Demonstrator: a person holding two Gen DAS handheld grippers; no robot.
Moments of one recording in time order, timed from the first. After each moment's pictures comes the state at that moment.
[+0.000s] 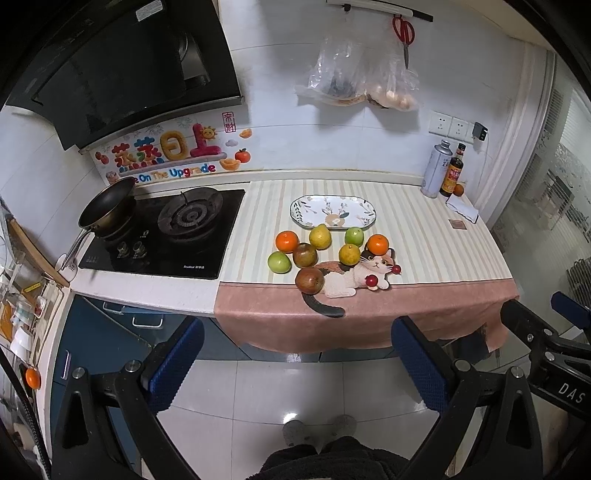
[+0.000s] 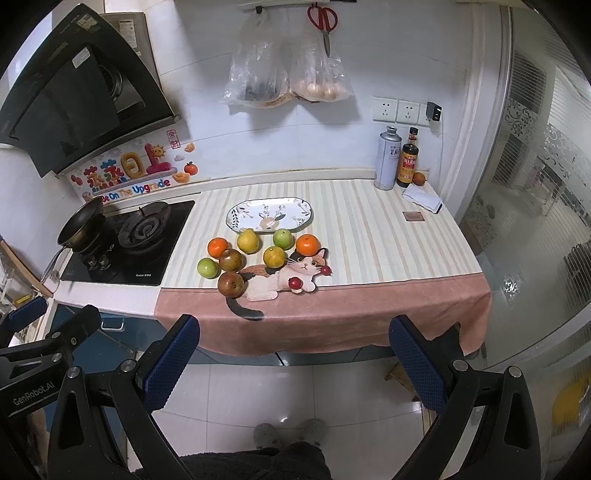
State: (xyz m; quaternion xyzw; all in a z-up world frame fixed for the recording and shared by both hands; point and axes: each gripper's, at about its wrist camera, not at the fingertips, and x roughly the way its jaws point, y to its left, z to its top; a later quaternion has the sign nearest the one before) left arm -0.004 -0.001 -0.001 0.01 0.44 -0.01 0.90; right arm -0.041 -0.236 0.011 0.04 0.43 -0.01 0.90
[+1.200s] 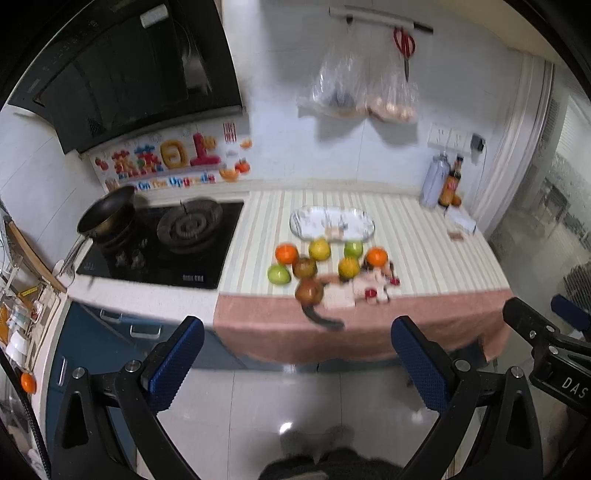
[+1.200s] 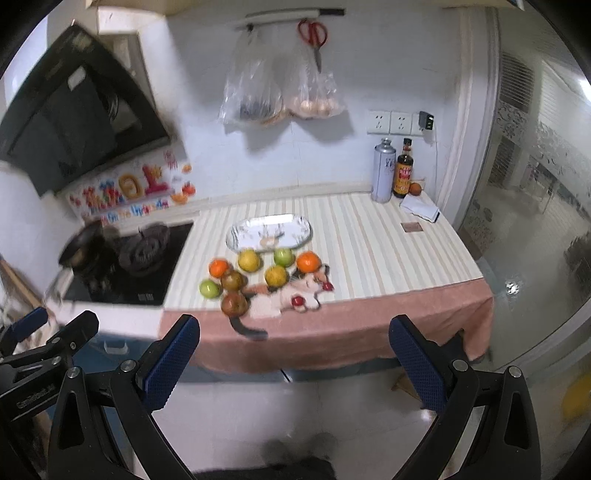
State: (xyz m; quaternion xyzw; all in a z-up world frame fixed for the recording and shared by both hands) left arm 0.003 0.002 0.007 0.01 0.41 0.00 0.91; right arm -0.036 -0.237 0.019 0.08 0.38 -0.02 0.92
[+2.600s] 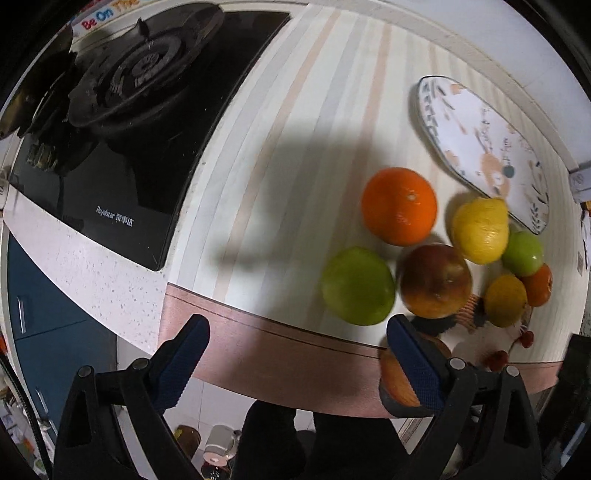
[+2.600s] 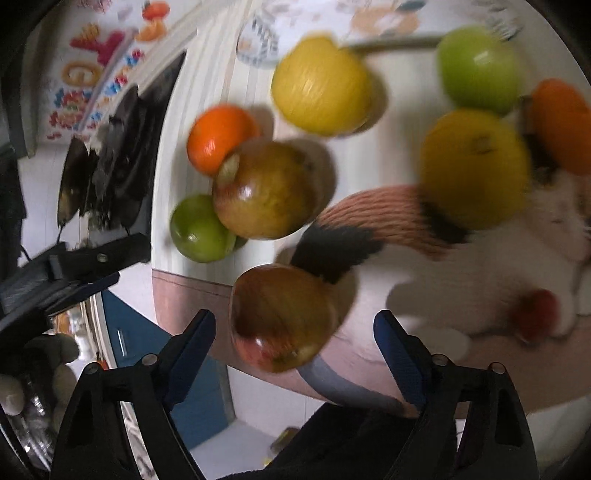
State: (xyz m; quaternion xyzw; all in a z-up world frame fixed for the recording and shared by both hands) left arm 0.337 0.101 -0.312 -0.10 0.70 0.08 0.71; right arm 0.337 -0.095 -0.404 0.18 0.70 0.18 0.66
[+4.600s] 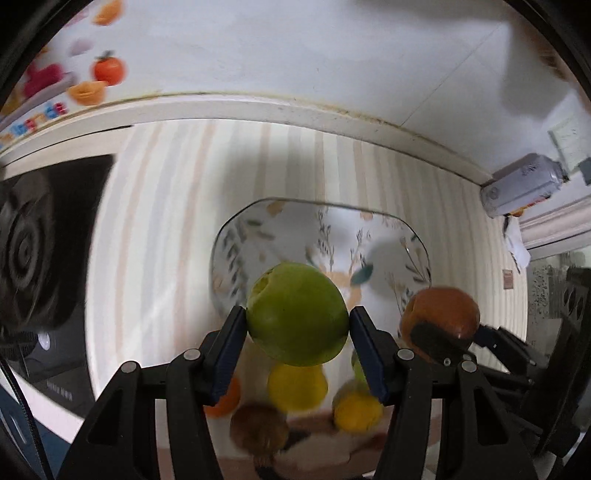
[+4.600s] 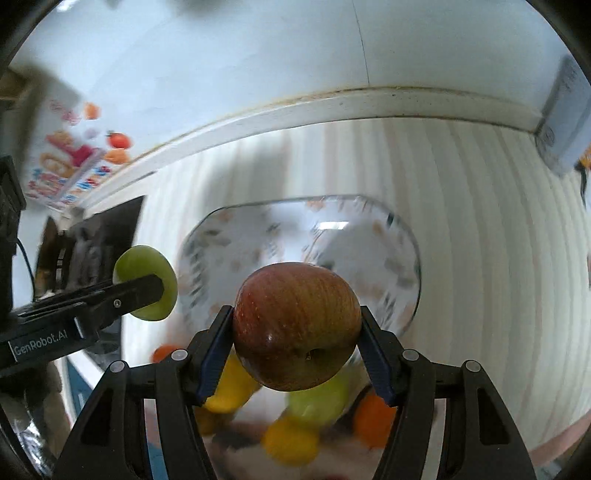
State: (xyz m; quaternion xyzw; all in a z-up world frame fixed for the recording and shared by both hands) left arm 0.501 -0.023 -0.259 -0.08 0.64 -0.08 0.76; right arm 0.515 -0.207 -0.297 0.11 0.61 0.10 0.78
